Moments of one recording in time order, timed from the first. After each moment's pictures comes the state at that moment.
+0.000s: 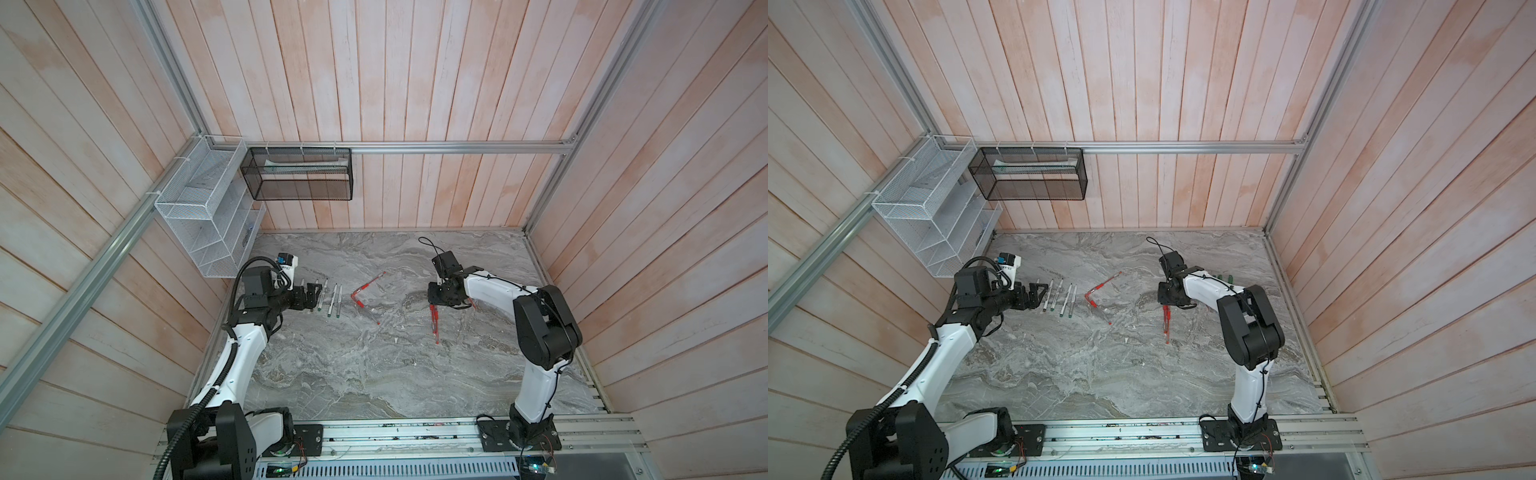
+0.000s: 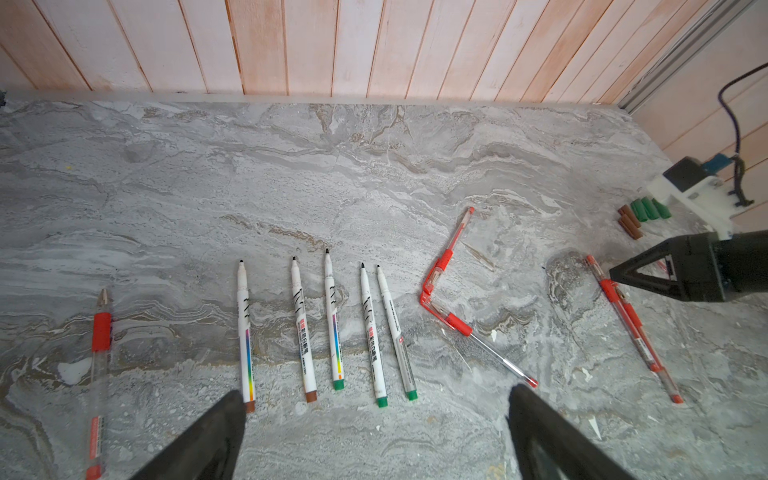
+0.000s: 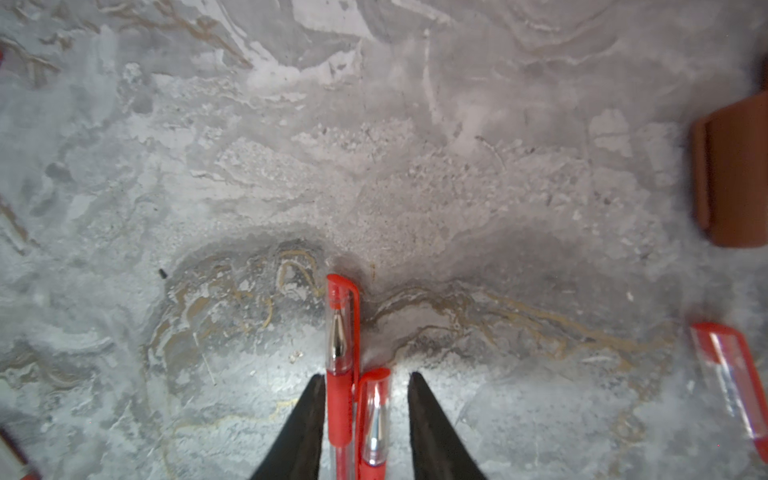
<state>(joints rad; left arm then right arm) 0.10 1.18 0.82 -0.27 0.45 0.07 0.44 1.91 1.27 -0.54 0.02 0.48</state>
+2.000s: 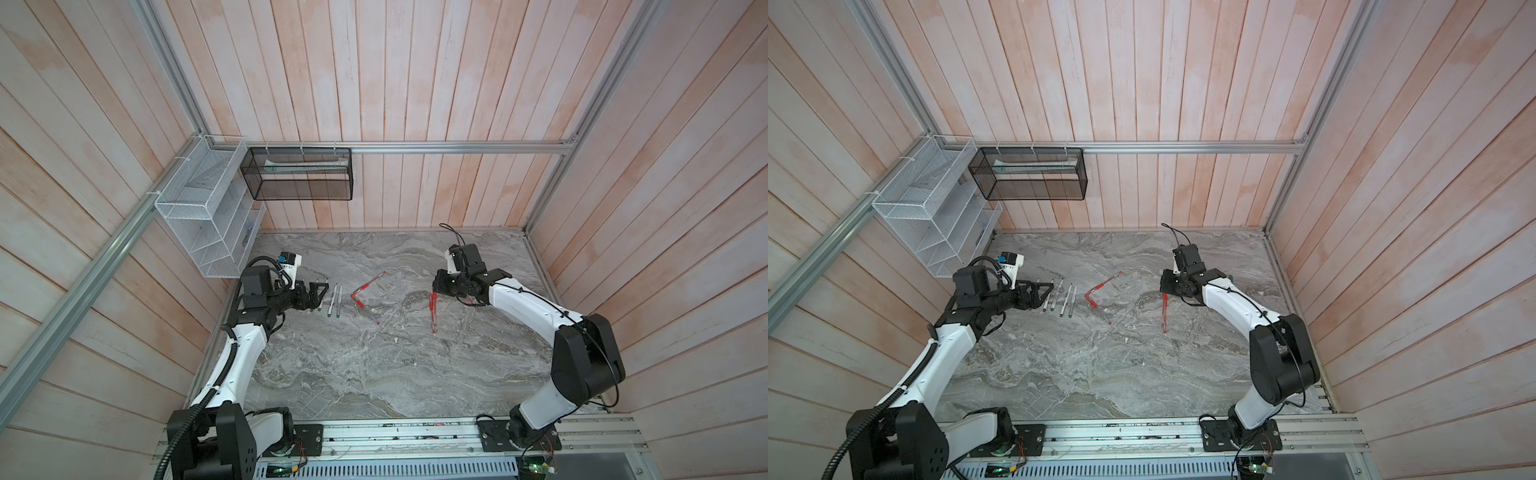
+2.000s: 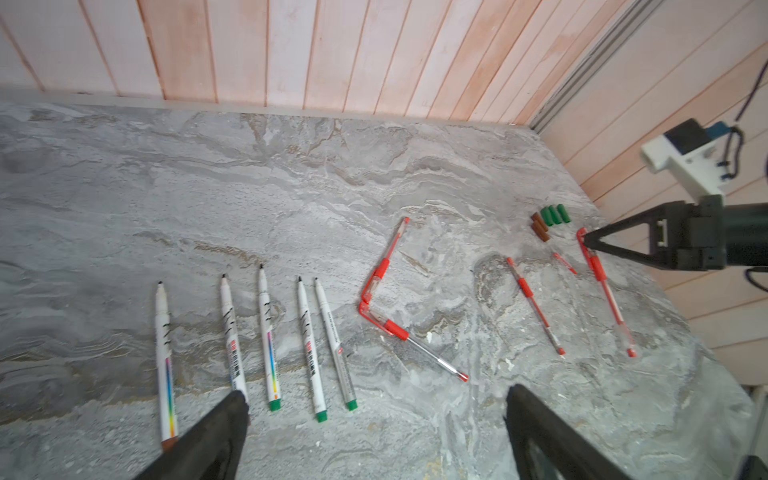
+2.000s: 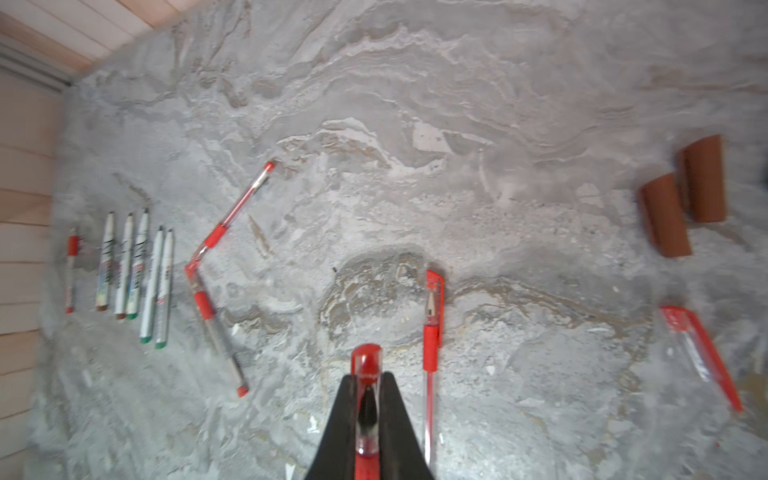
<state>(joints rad) 0.10 1.18 0.81 -0.23 0.68 -0.01 0.43 1.60 1.13 -0.35 -0.17 0.58</state>
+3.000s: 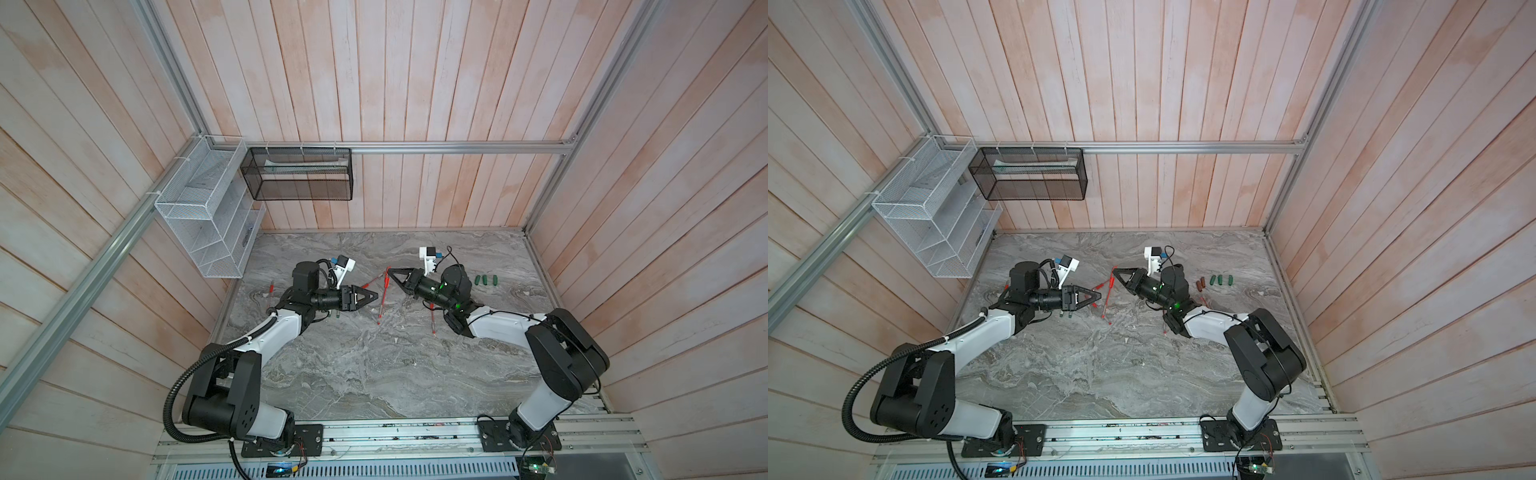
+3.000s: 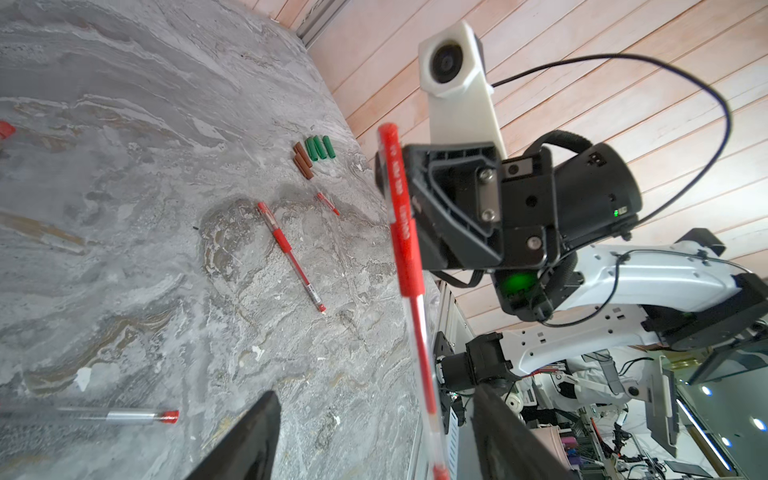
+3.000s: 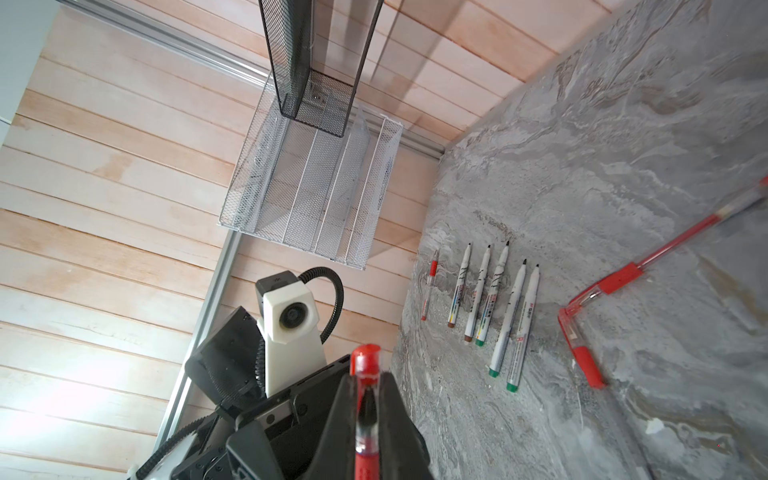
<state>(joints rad) -0.23 1.47 0.81 0.18 1.09 -0.49 0.63 1.69 0.84 0.84 -0.45 1.22</state>
